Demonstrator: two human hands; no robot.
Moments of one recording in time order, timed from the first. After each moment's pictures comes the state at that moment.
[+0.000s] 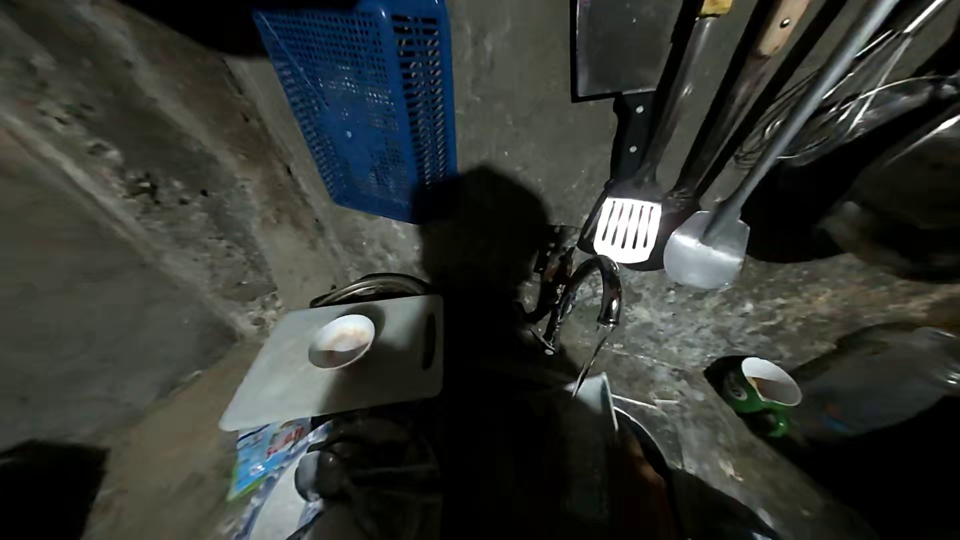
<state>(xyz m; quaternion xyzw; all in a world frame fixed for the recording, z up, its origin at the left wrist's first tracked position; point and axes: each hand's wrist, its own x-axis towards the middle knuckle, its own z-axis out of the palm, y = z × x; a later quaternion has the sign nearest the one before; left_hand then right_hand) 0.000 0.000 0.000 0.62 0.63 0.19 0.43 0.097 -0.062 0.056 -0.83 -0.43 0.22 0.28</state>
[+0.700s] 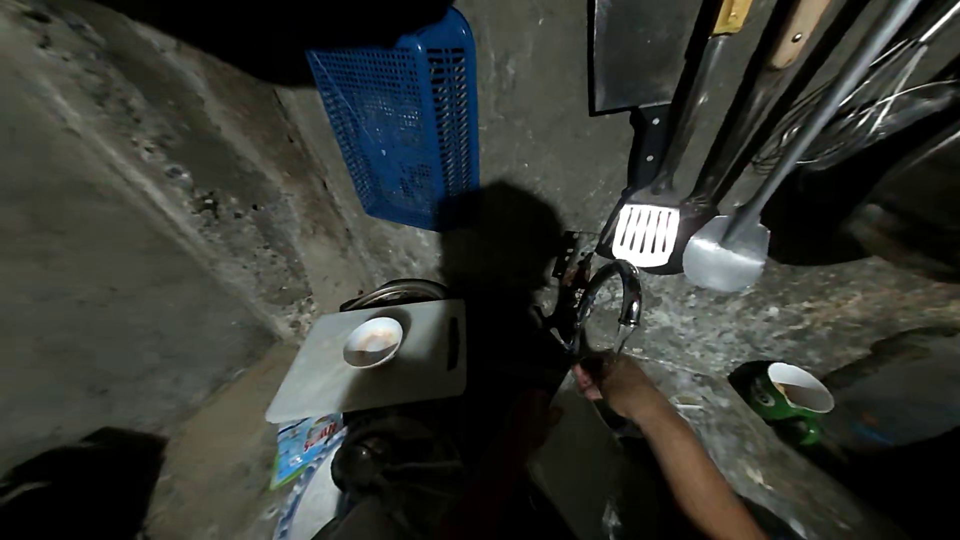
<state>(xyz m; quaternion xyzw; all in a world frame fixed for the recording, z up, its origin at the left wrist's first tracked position) -0.045 0.060 0.052 0.67 0.57 0.04 0.47 0.116 0.059 0.108 -0.70 -0.55 0.43 0.12</state>
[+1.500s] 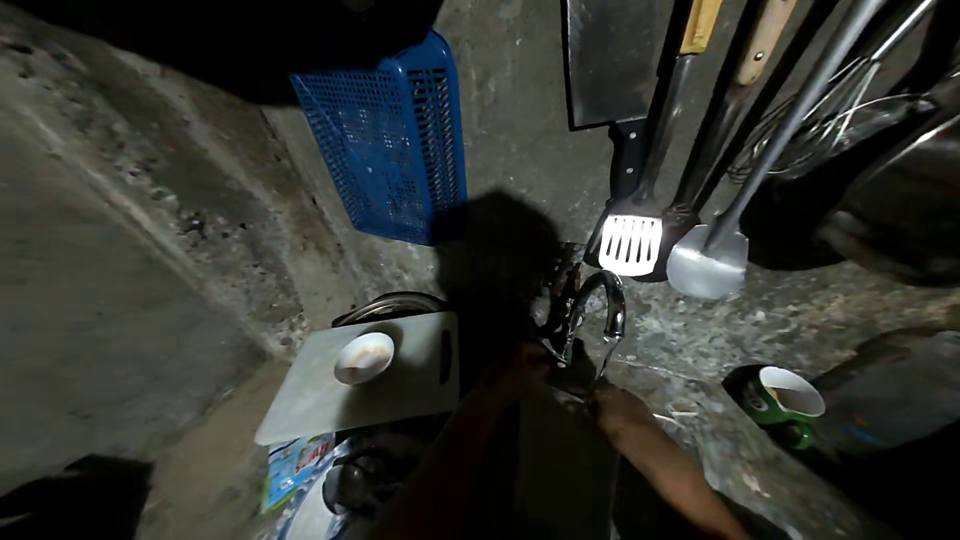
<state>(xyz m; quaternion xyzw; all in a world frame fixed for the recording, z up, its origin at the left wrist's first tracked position) -0.052 0.105 0.112 0.75 0.50 0.06 0.43 0.119 0.040 0.101 -0.74 -0.60 0.31 -0.08</state>
